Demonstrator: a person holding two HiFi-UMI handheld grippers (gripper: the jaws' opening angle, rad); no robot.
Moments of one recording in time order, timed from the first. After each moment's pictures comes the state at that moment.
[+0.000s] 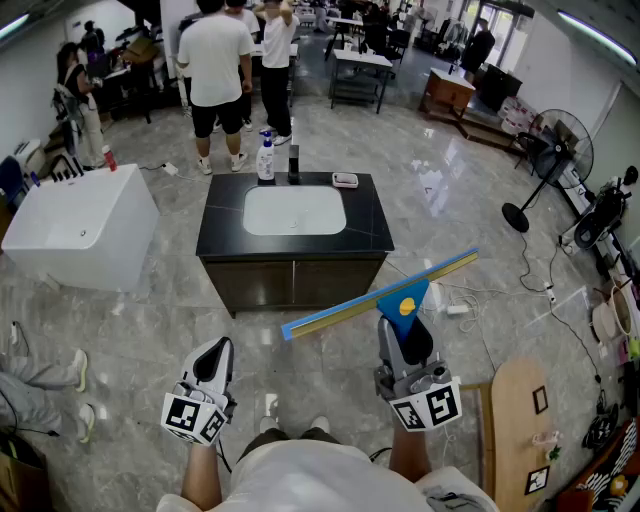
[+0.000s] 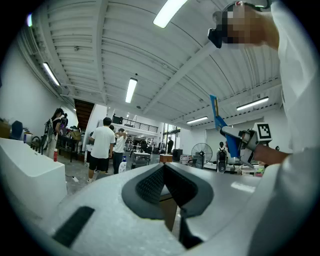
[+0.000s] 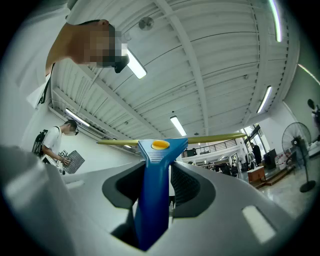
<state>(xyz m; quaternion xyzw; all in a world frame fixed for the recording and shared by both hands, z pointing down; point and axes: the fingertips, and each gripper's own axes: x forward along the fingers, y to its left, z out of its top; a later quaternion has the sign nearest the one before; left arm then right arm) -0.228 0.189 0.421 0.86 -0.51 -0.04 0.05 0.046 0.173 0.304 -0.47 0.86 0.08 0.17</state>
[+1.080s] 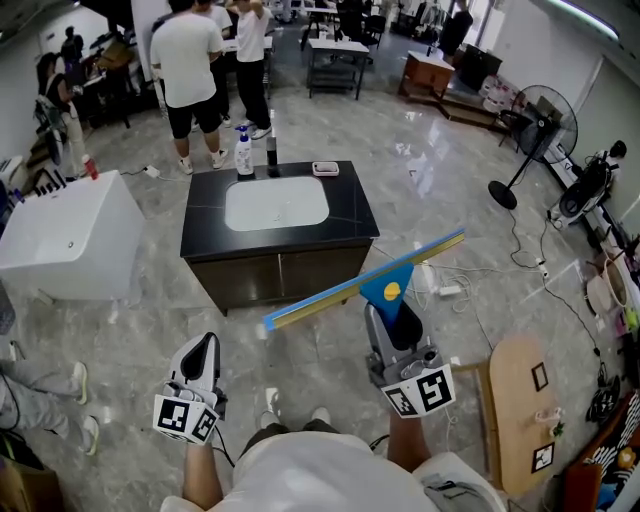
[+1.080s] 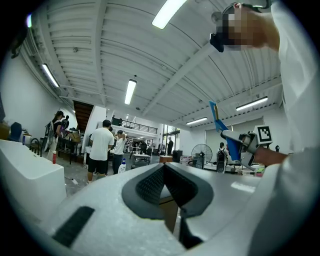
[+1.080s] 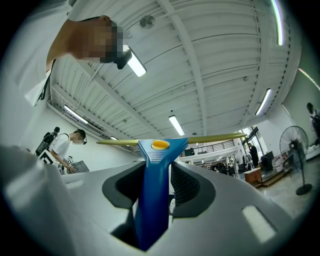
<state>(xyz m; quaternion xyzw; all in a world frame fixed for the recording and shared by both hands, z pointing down) -0.225 0.183 0.412 0.86 -0.51 -0.04 0.04 0.055 0.168 0.309 -0.48 0.86 0.08 0.16</state>
